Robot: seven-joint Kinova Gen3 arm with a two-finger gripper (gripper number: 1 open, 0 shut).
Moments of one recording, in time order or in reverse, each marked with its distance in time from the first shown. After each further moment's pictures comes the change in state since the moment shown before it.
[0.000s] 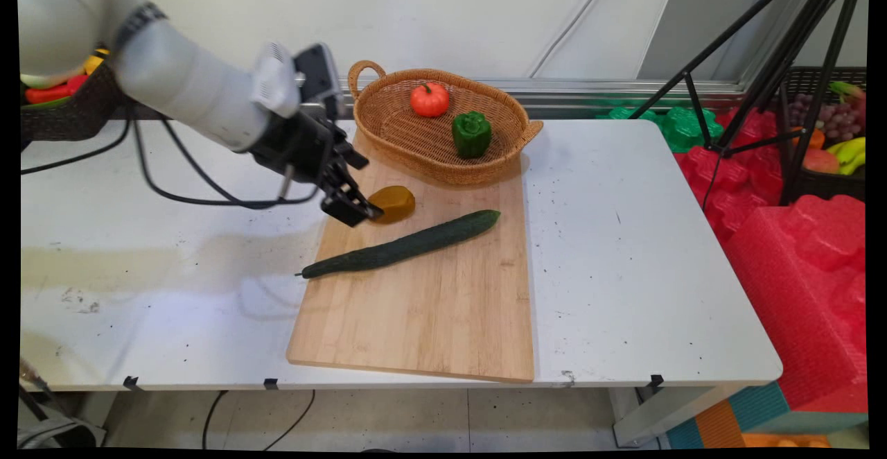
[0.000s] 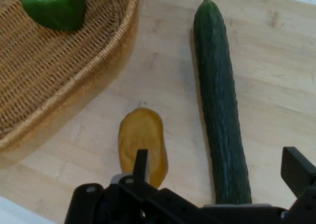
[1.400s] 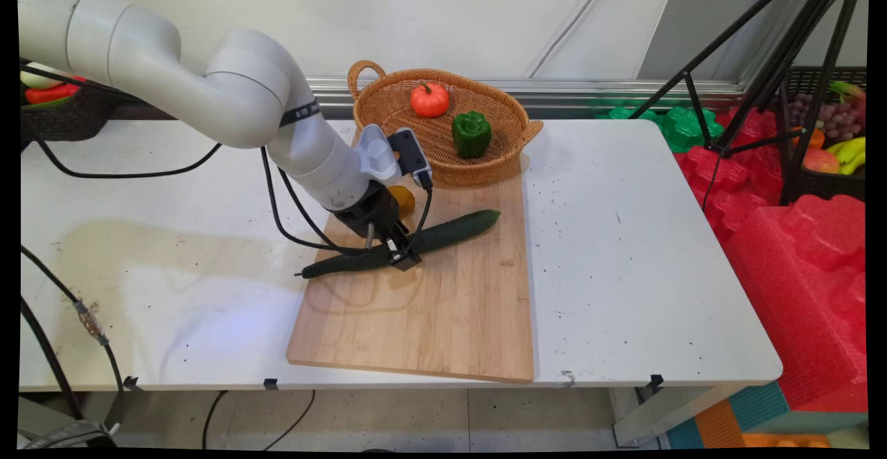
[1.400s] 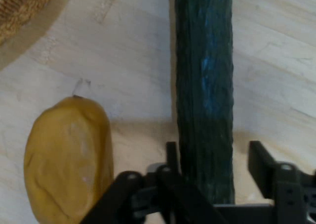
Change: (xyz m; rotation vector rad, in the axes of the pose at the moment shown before) arm 0.019 0.028 0.125 -0.035 -0.196 -0.099
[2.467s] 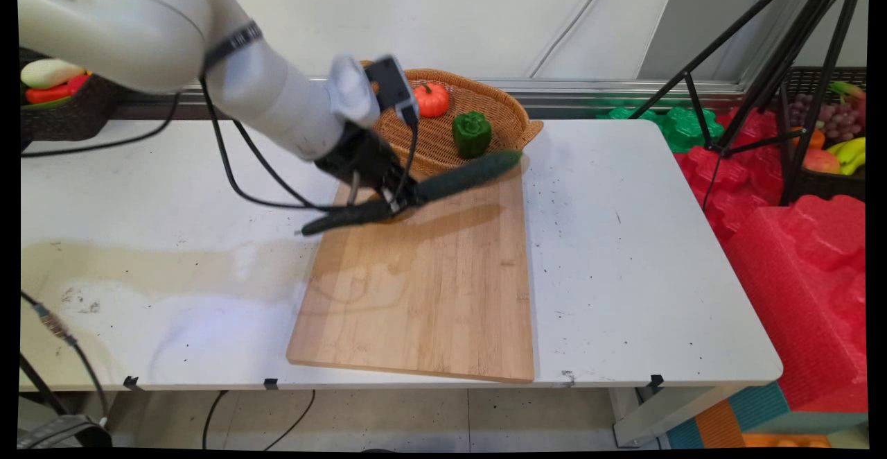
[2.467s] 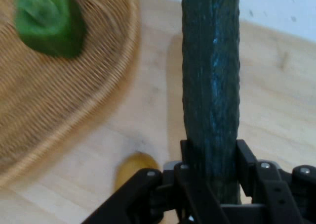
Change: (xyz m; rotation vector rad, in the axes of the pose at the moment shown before) arm 0.018 0.003 -0.101 0.088 0.176 0.050
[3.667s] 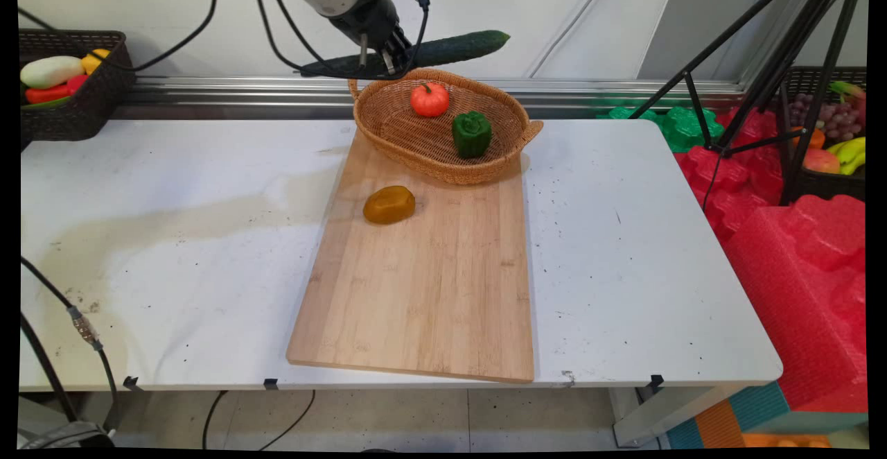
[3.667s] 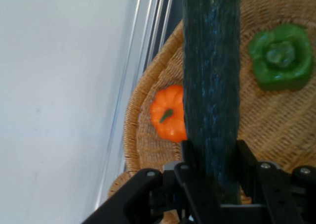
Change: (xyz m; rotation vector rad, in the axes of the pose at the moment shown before) arm 0.082 -0.143 0.005 0.296 -0.060 0.289
